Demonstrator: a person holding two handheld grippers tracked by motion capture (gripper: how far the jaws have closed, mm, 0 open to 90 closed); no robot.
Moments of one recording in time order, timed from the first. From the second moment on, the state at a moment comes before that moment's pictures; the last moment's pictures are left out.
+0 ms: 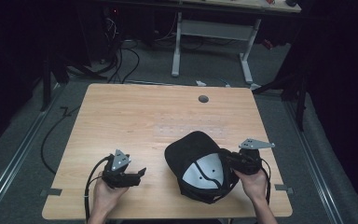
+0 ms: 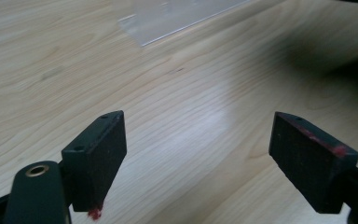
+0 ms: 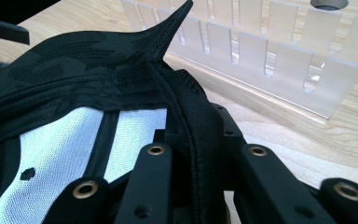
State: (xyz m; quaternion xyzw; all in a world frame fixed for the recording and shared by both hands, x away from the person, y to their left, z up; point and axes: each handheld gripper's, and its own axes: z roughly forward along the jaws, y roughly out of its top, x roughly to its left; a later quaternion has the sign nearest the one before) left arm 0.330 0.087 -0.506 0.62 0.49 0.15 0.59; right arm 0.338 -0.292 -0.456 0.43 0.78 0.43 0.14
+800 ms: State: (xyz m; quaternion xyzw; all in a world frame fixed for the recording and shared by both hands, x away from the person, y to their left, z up) left arm 0.319 0.032 -0.496 0.67 0.42 0.13 0.60; right arm 0.348 -0.273 -0.442 0.43 0.78 0.44 0.13
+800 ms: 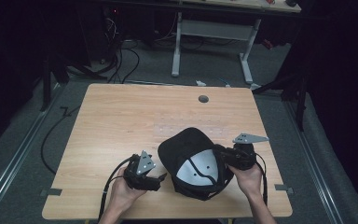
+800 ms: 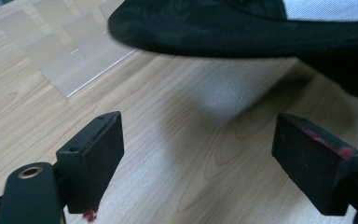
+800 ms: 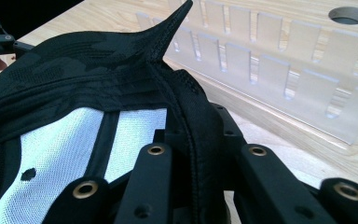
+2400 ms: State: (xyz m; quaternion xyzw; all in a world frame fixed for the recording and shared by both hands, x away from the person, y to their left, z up) left arm 0.310 0.024 -0.489 0.70 0.34 0.19 0.60; right arm 0.357 -0.255 -0.446 0.43 0.81 0.39 0.09
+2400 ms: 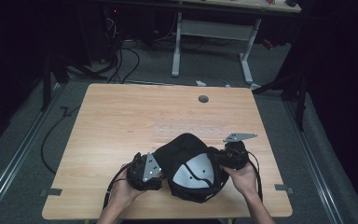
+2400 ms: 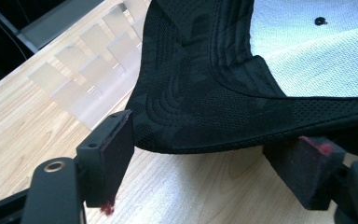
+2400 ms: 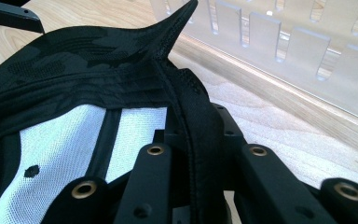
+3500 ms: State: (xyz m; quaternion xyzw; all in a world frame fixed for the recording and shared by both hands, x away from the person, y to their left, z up) left arm 0.300 0.036 -0.475 0.71 0.32 0.19 0.60; right arm 0.361 -0.244 -0.445 0.40 0.82 0.41 0.04
